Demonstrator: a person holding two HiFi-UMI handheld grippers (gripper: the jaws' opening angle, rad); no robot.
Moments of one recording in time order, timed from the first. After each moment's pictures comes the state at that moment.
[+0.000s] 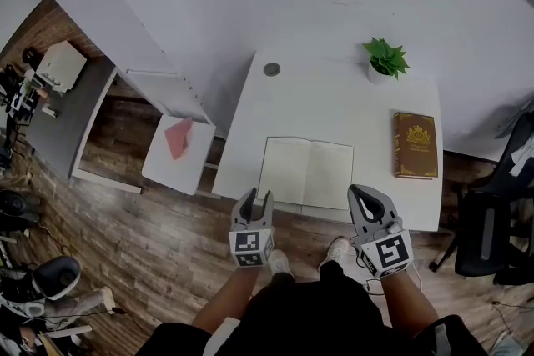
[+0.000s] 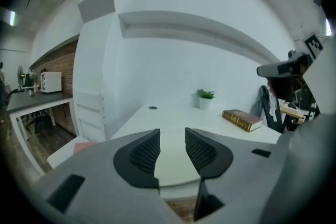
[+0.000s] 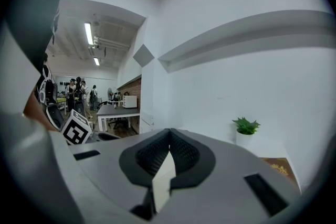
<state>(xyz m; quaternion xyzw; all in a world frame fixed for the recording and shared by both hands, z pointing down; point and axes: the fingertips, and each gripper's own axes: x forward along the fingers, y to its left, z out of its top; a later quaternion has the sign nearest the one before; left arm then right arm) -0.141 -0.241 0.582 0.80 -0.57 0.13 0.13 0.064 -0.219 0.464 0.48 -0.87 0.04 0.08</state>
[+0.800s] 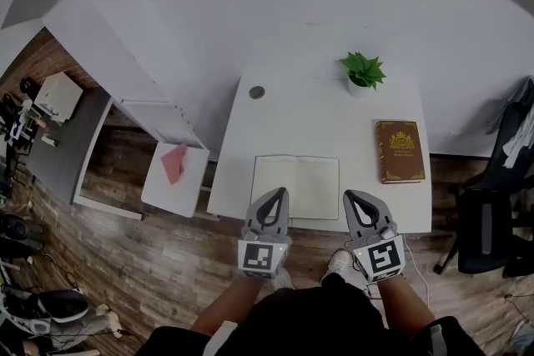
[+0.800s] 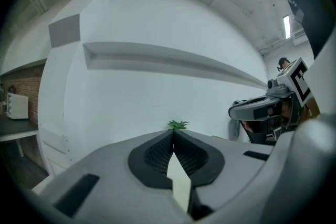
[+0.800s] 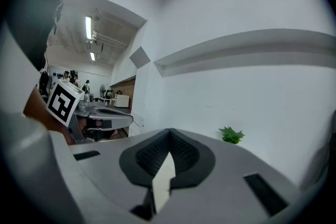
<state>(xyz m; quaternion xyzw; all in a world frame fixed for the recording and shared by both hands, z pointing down) -0.034 -0.244 0.457 0.88 -0.47 0.05 0.01 0.095 -0.213 0.439 0.52 -0.85 0.00 0.09</state>
